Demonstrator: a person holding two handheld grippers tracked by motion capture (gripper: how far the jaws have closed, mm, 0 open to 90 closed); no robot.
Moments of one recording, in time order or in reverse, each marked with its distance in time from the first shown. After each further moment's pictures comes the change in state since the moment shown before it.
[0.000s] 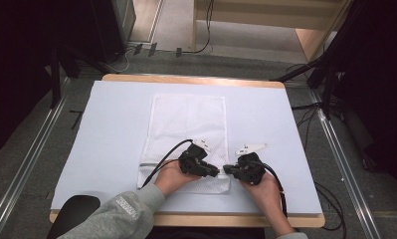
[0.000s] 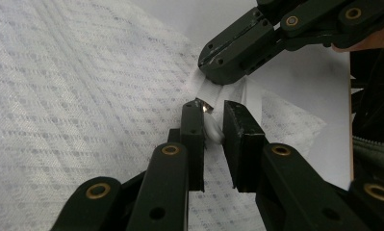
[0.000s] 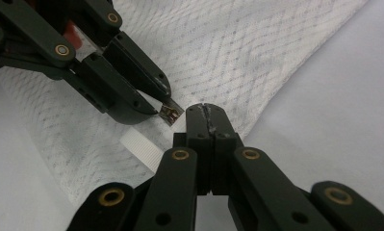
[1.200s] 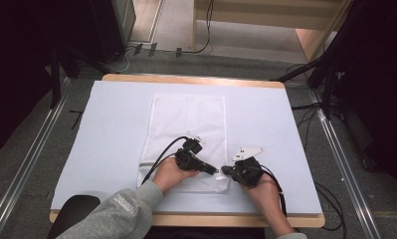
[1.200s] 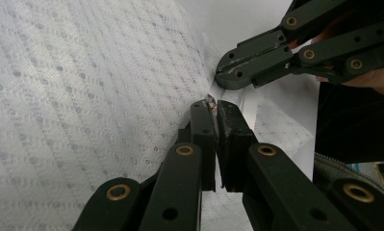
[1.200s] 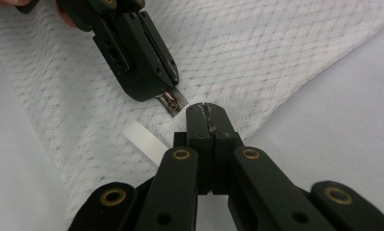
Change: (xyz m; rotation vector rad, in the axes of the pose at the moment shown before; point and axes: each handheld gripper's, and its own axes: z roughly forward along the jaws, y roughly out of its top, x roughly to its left) left arm 0.025 -0.003 -0.008 0.021 -0.146 -0.250; right arm 0.009 -0.003 0.002 -0.015 -0.029 -0.158
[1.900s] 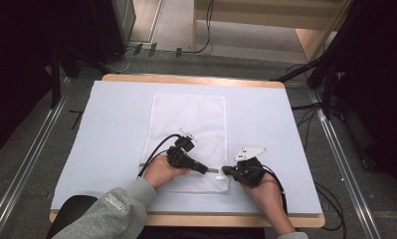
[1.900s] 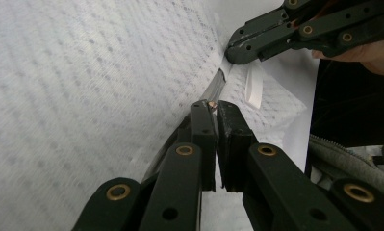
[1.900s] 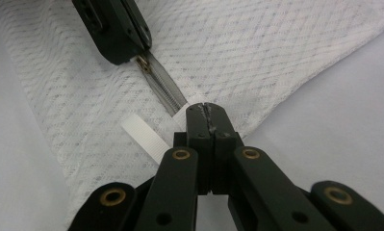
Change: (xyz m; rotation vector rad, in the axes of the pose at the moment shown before) left arm 0.006 -0.007 -0.027 0.042 0.003 -0.009; right arm -0.006 -0.005 -0.001 -0.027 0.043 0.004
